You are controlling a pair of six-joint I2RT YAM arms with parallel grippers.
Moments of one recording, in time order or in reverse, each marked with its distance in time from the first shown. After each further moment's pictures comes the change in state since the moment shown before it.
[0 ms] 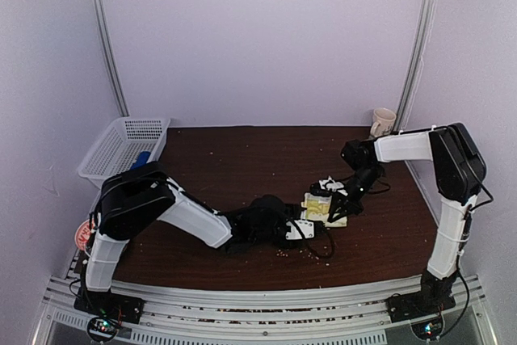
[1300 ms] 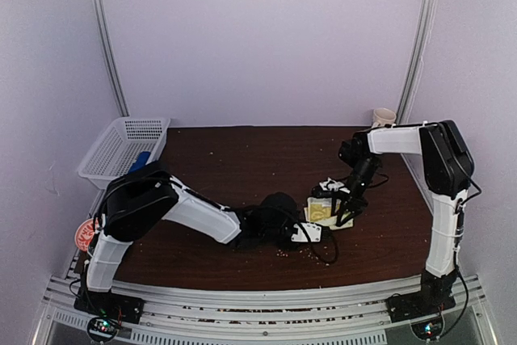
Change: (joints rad) left arm -0.010 0.033 0.121 -0.205 0.053 0.047; right arm -0.012 0.114 0.182 -0.283 0.051 -0.186
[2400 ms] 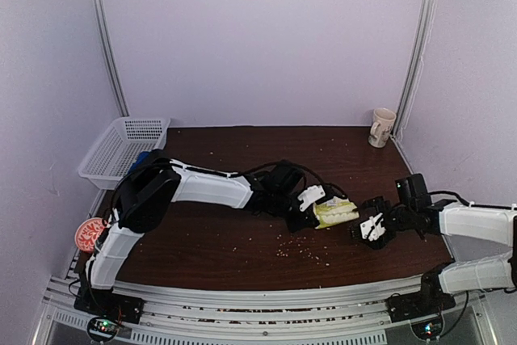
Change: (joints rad) left arm 0.118 0.108 0.410 -0.533 0.432 -0.687; right arm -0.061 -0.951 -1.068 1.048 0.119 -0.204
